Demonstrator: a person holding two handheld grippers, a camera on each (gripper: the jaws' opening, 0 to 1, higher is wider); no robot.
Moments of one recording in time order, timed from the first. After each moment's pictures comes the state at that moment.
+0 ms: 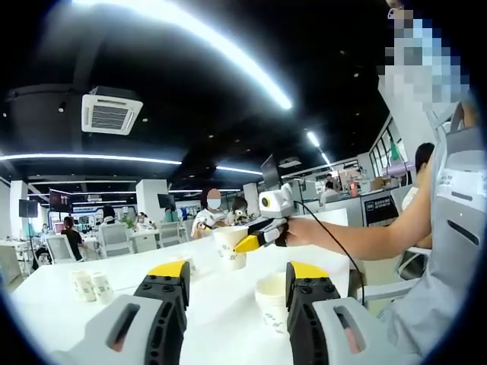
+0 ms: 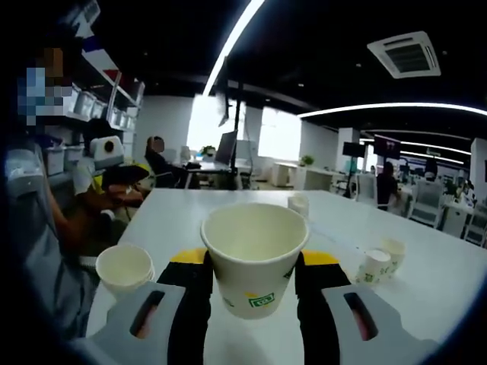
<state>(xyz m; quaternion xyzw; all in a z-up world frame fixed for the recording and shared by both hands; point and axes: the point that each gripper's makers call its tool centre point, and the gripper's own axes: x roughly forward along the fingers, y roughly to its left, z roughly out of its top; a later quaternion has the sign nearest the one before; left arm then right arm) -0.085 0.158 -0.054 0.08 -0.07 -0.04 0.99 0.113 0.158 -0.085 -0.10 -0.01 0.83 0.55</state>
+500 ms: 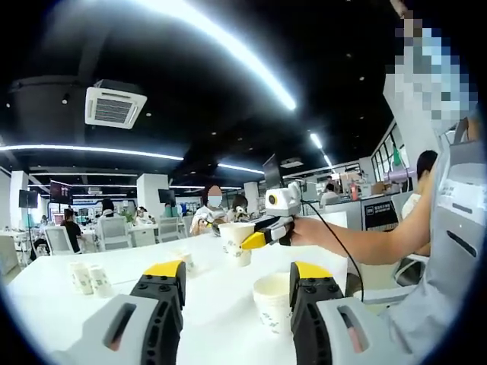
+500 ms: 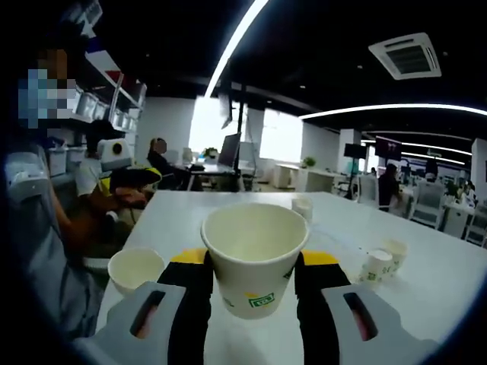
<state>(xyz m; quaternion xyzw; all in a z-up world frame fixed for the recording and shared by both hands) -0.084 0.161 -0.054 0.06 -0.06 -0.04 1.00 0.105 0.146 -0.080 -0.09 -0.01 0.83 0.55</state>
